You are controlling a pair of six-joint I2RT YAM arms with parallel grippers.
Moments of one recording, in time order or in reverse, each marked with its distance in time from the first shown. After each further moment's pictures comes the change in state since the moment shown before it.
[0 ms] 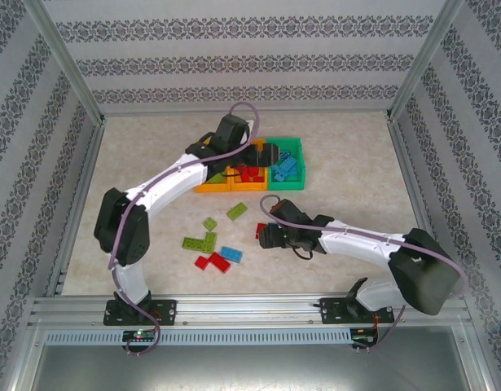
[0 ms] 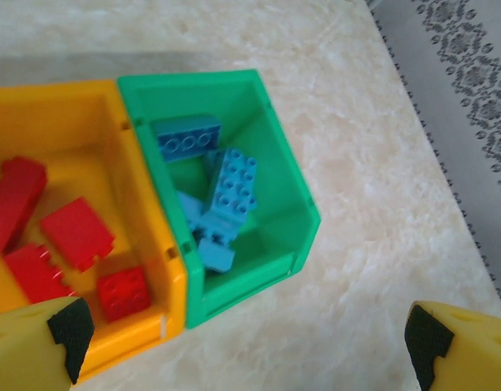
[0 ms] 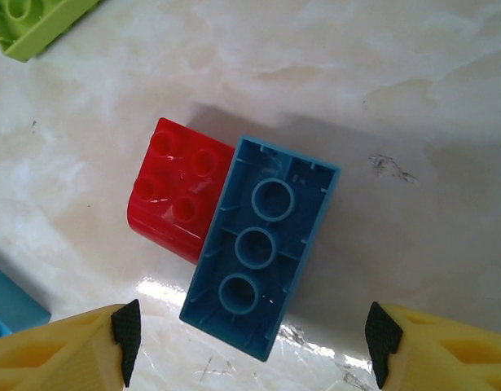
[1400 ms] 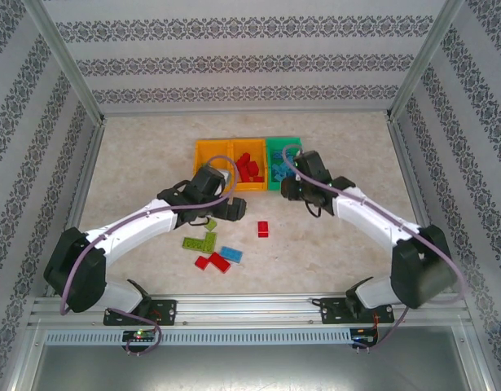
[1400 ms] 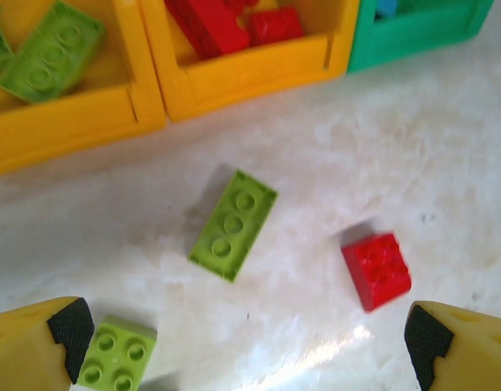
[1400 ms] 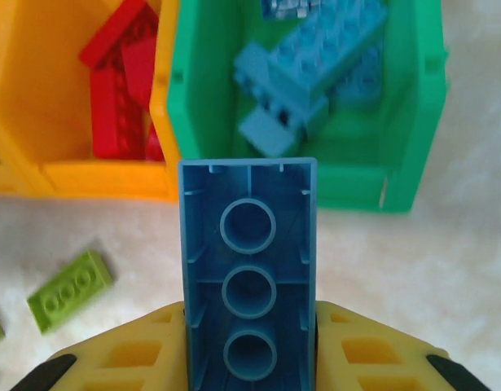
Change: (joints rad) left arm -0.068 -0.394 -0.570 -0.078 -0.150 0.127; right arm -0.351 0.073 0.341 -0.086 -0.009 -0.196
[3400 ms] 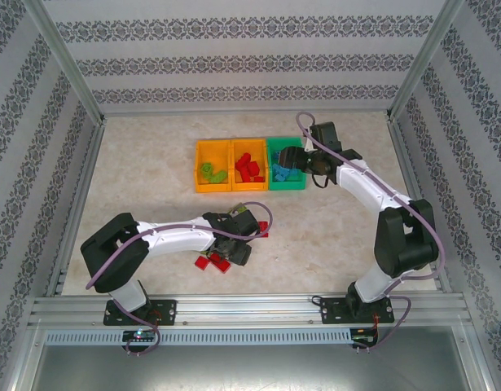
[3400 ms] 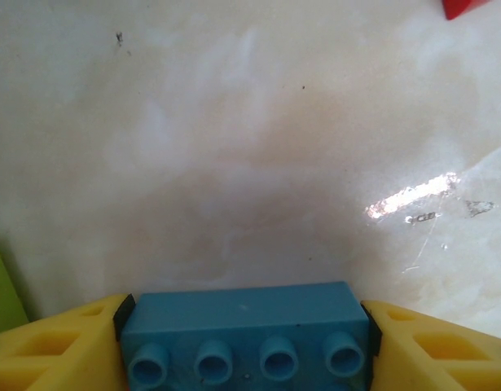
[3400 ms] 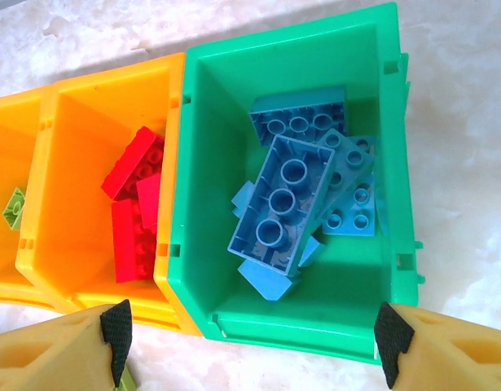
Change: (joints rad) left arm -0.313 0.239 -0.014 -0.190 -0.088 -0.202; right arm -0.189 0.173 0.205 0.026 -0.195 -0.039
